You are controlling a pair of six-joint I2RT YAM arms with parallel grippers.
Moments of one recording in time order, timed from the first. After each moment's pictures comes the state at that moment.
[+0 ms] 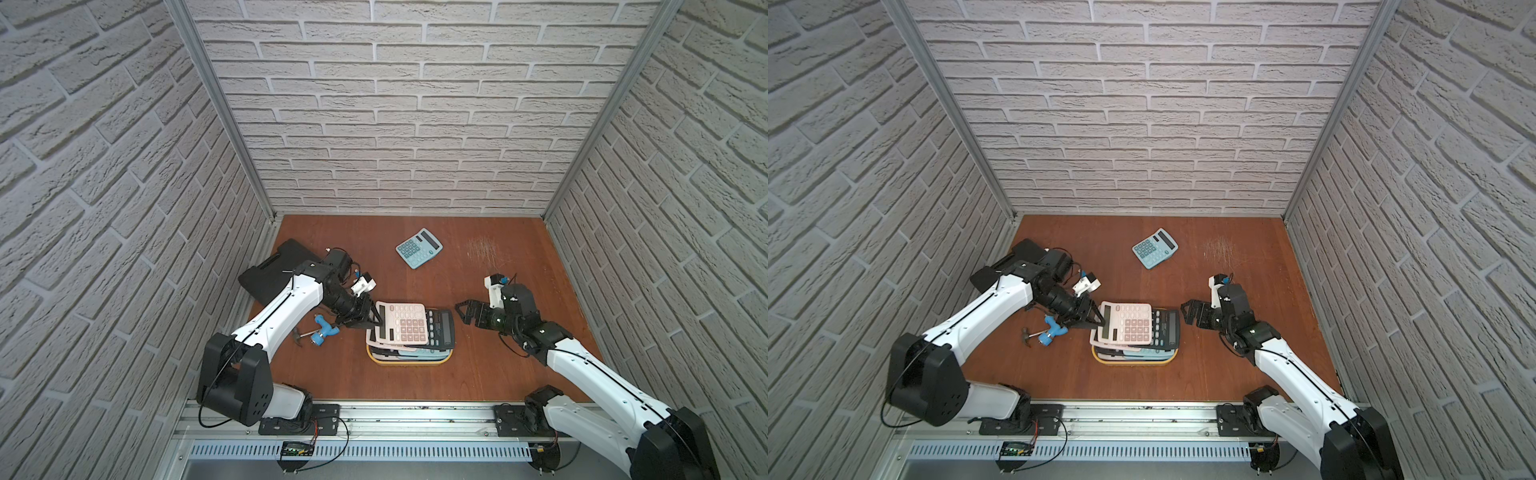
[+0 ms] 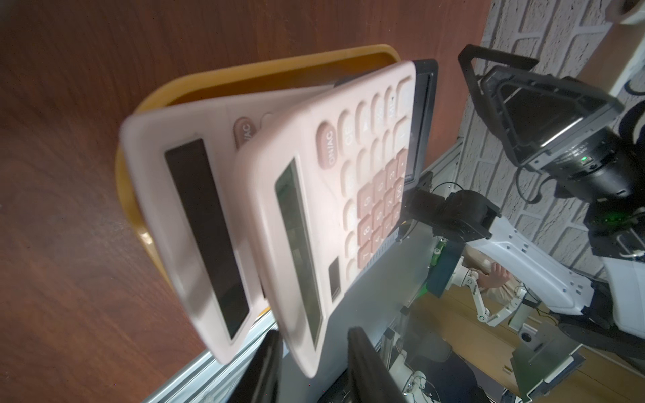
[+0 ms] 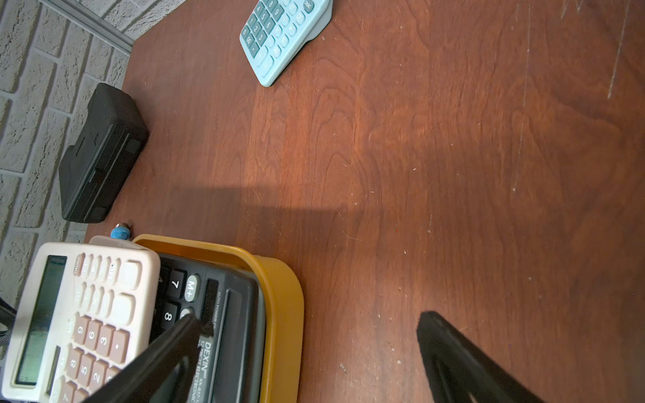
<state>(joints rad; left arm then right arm) -0.26 1.40 1.07 -1.13 0.78 -0.23 0.32 0.97 0.53 -0.30 -0.19 0.56</state>
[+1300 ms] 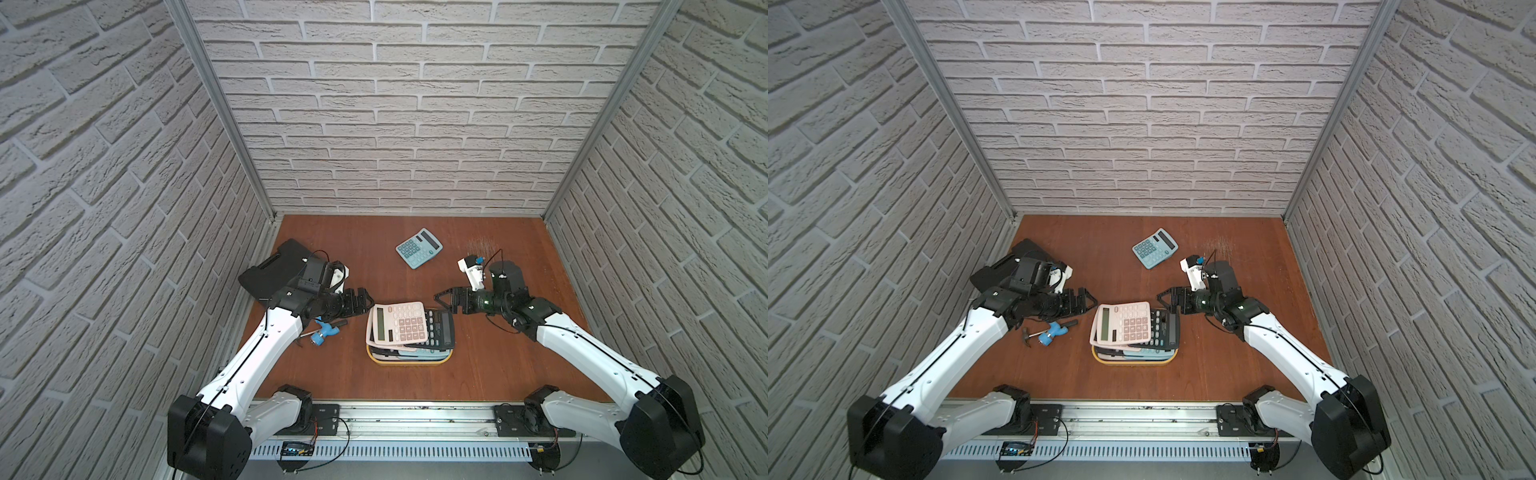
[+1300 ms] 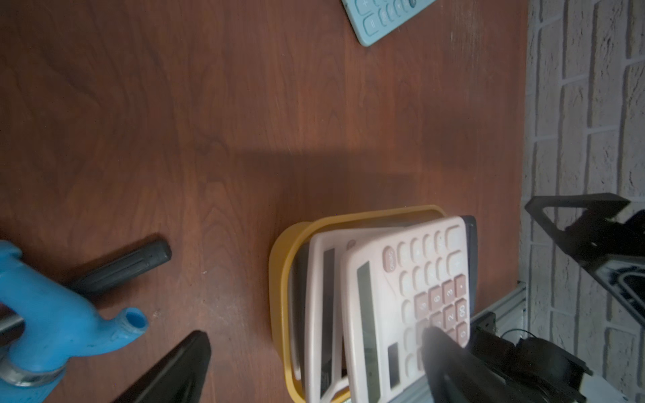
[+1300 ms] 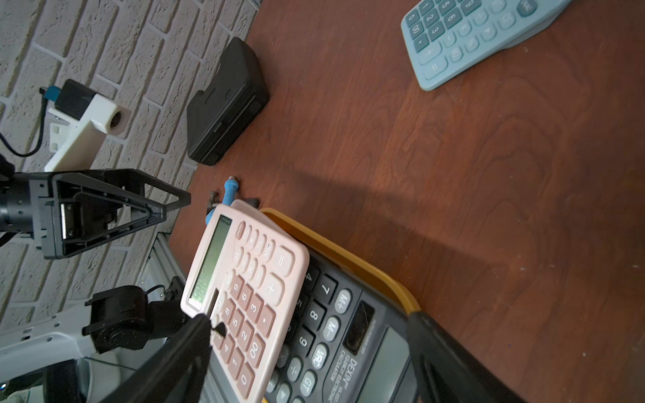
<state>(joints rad) -0.22 1.09 0.86 -0.75 0.38 -0.51 0.39 1.18 0.80 -0.32 -0.46 0.45</state>
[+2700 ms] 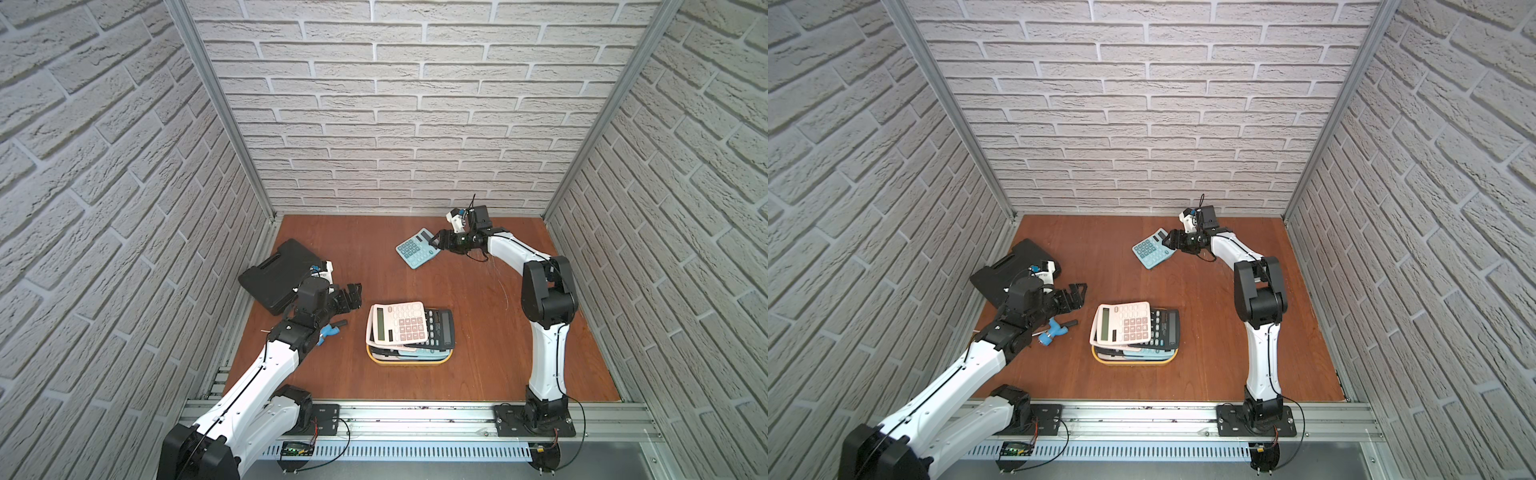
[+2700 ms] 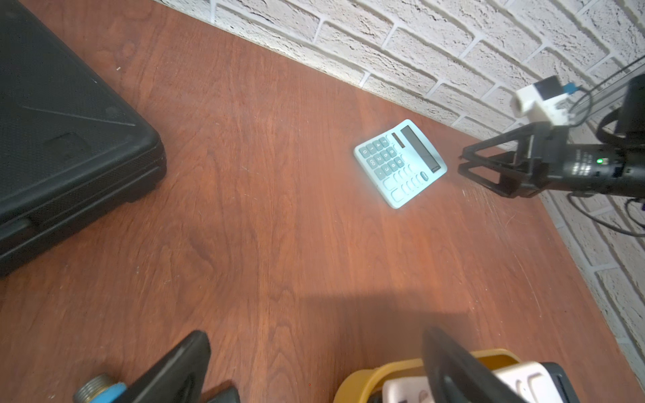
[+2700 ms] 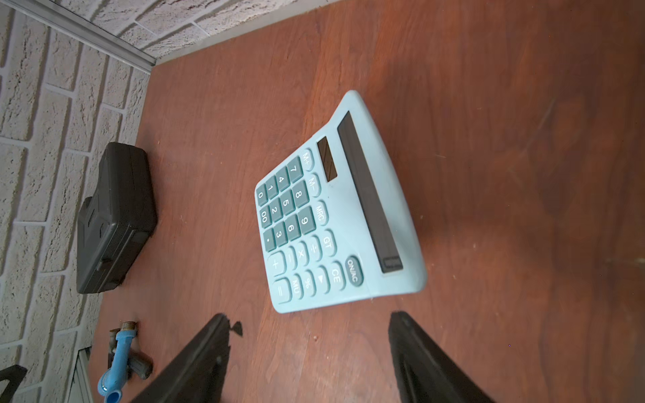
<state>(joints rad) -0.24 0.90 0.54 -0.19 0.02 -0.49 0.15 2.21 1.74 -0.42 -0.55 0.32</state>
